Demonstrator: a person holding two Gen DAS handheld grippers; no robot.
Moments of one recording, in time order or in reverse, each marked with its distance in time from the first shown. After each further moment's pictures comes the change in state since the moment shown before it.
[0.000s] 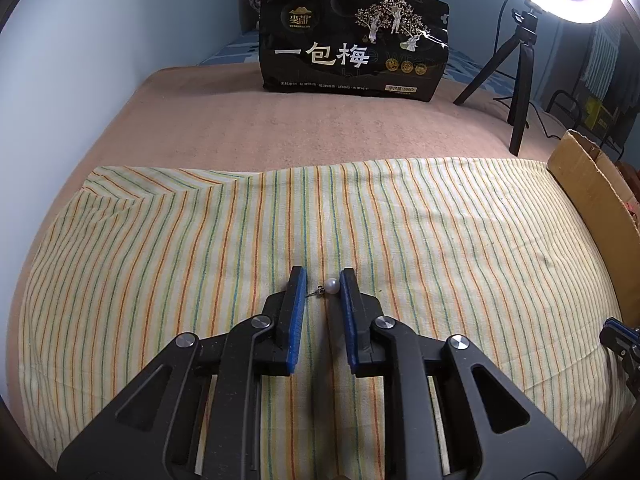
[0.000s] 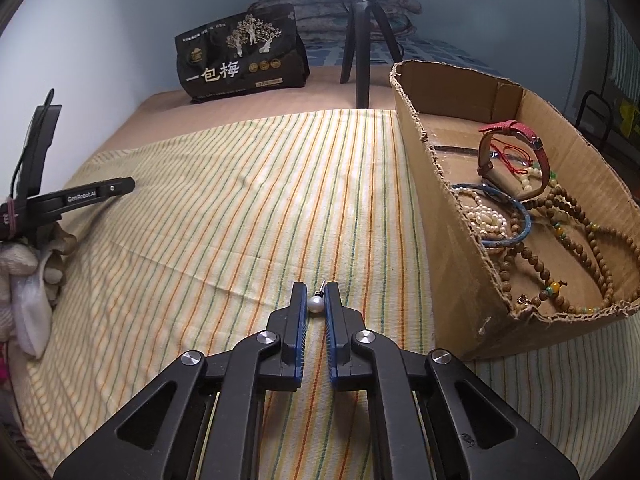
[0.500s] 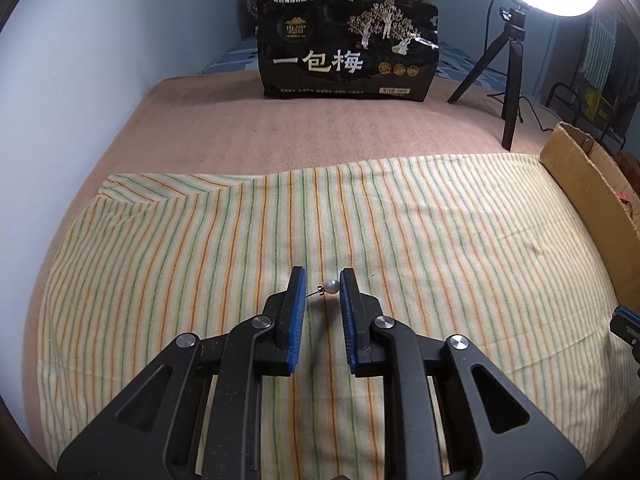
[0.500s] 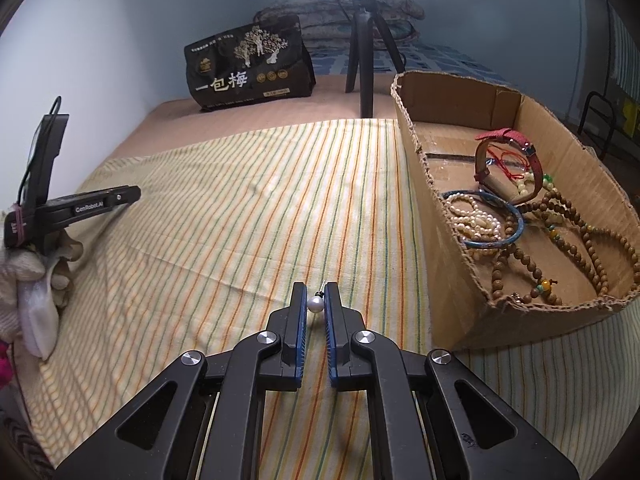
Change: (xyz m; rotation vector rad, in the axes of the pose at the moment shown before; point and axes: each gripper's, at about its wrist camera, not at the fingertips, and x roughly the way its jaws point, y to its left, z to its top) left arm -0.018 -0.004 -0.006 0.024 -0.007 0.020; right arm -0.022 -0.003 -0.001 -0.007 -0.031 0.029
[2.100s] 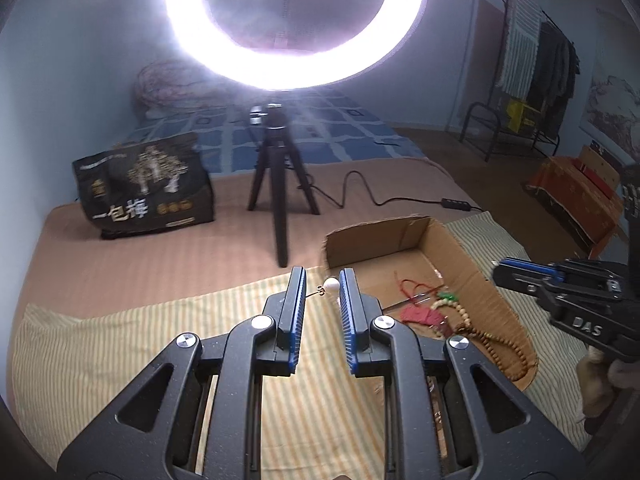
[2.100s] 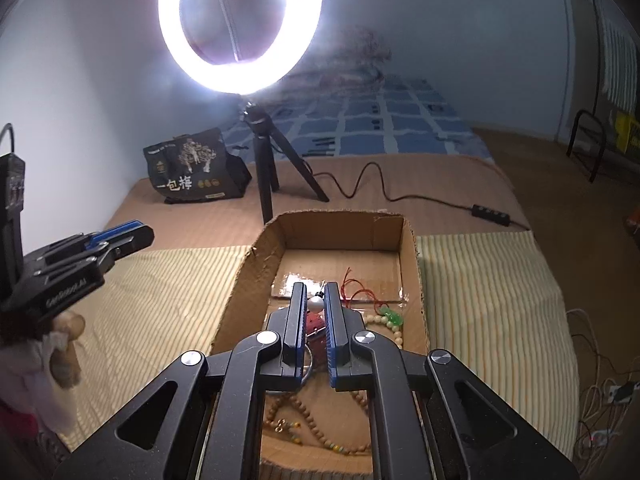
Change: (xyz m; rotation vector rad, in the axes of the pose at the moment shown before) left arm -0.076 -0.250 0.101 0.131 -0.156 -0.209; right arm -0.065 -0.149 0.116 0.034 -0.050 0.024
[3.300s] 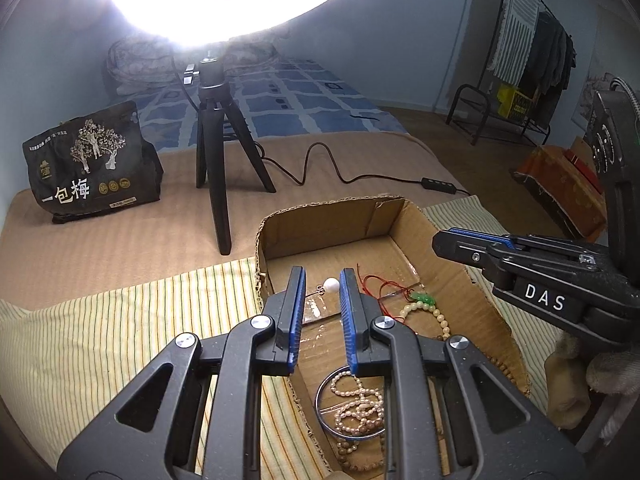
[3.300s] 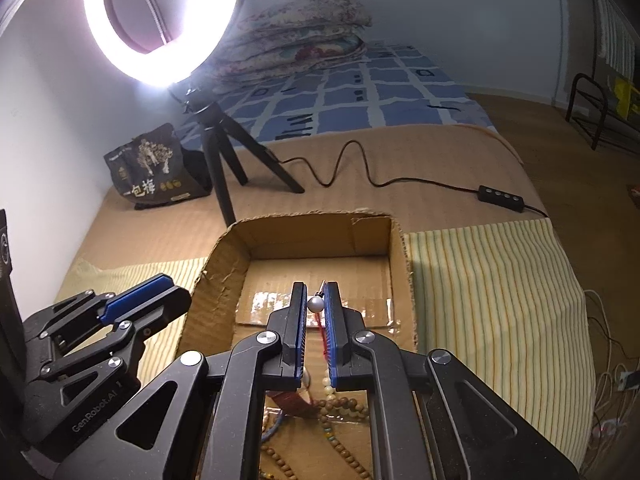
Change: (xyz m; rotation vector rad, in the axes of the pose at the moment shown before) left arm 0.059 -0.035 -0.003 -0.026 0.083 -0.059; right arm 0.051 -0.029 0.024 0.085 0.073 -0.020
